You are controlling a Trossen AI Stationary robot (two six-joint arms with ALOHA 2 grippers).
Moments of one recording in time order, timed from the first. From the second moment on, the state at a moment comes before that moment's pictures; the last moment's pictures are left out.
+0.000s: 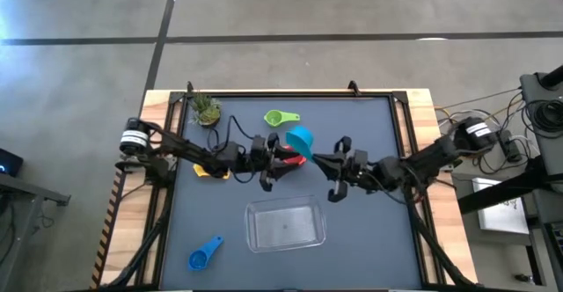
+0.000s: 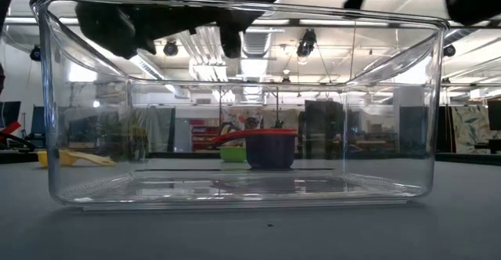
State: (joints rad) left arm -0.03 1.76 0.73 1.38 -0.01 -0.39; right arm 0.29 1.45 0.55 1.40 0.51 -0.03
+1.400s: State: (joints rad) left arm -0.01 1.74 0.76 1.17 0.06 -0.38; right arm 0.31 1.19 0.62 0.62 0.52 0.06
